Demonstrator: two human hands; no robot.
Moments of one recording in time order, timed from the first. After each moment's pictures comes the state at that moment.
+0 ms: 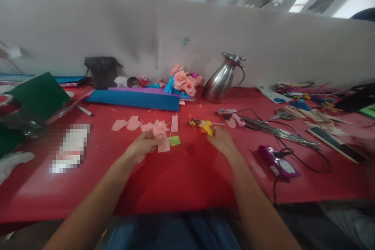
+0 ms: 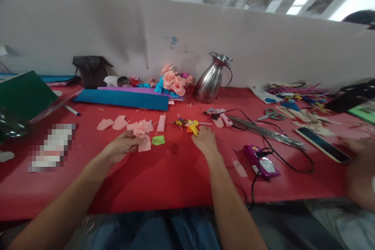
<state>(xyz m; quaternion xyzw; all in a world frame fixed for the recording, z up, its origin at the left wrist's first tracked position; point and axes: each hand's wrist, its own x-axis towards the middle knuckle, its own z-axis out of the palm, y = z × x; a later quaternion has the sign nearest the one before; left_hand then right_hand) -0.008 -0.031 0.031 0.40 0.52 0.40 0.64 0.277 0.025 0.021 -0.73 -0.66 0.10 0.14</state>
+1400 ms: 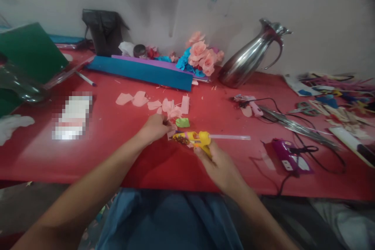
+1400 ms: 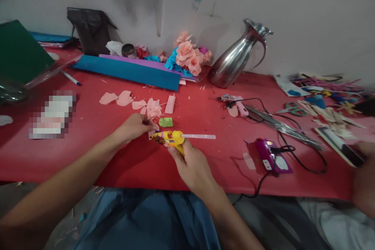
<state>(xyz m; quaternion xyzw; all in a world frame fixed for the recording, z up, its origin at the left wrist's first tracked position) -0.005 -0.026 0.001 0.53 0.64 0.28 0.49 0.208 -0.095 0.045 -0.60 -0.72 0.31 0.15</state>
